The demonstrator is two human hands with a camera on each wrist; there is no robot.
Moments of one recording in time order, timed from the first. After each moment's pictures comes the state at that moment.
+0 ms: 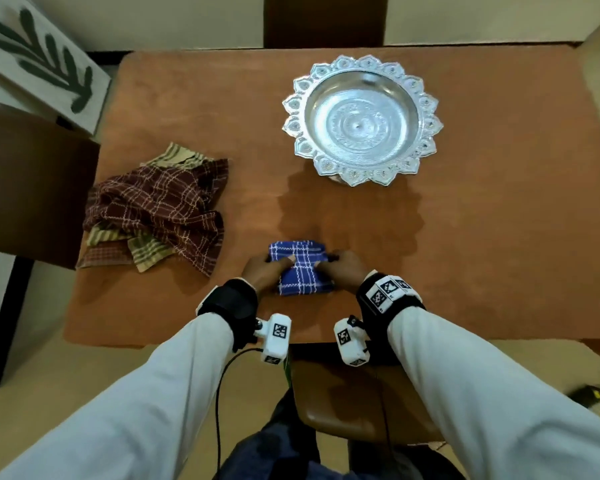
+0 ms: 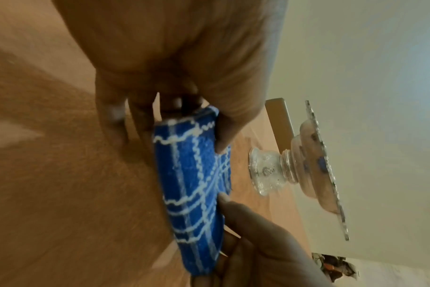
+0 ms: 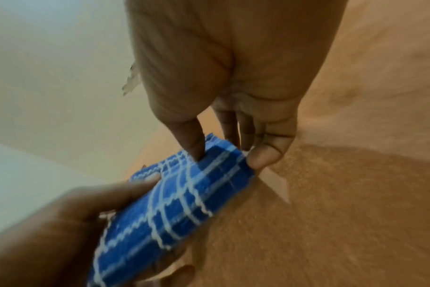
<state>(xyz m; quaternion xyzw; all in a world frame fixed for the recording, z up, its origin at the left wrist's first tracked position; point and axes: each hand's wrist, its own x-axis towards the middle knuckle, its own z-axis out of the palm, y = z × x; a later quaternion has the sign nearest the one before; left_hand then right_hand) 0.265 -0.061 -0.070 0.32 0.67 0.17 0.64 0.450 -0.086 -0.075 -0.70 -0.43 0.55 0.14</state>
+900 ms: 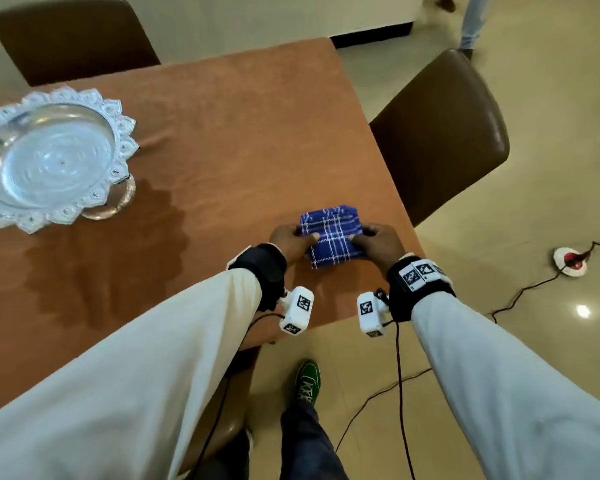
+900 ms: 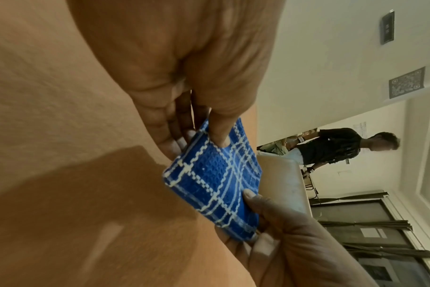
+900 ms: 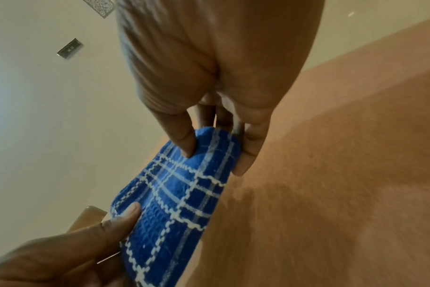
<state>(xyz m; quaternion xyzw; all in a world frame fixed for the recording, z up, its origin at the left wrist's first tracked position) 0.815 -0.132 -0.070 0.51 0.56 0.09 0.64 0.987 -0.230 -0.062 -0.75 -0.23 0.47 0.40</state>
